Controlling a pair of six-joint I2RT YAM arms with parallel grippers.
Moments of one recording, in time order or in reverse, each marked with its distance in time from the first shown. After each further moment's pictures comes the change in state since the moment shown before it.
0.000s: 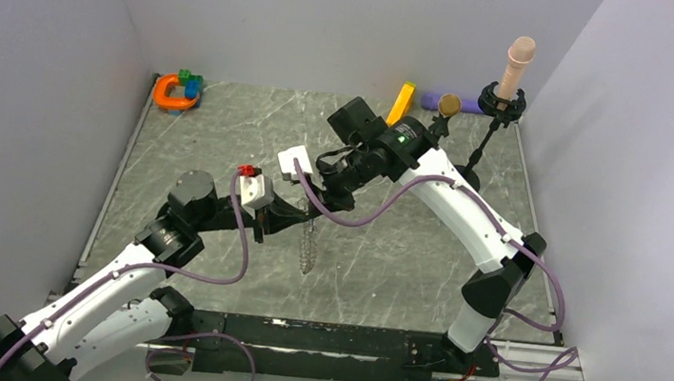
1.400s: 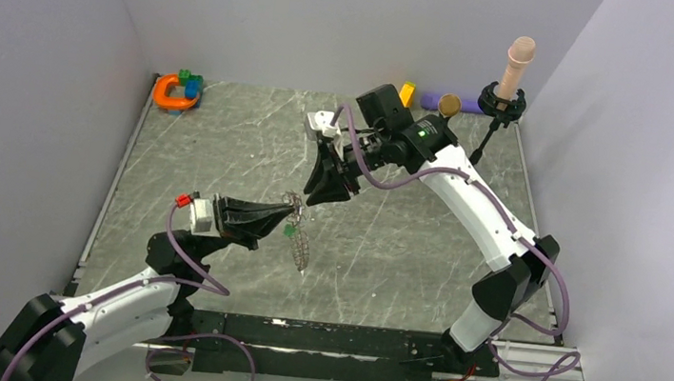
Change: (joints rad) left arm -0.006 0.050 -0.455 1.249 -0.229 -0.415; right arm -0.150 -0.062 -0.139 0.275 -0.346 0.220
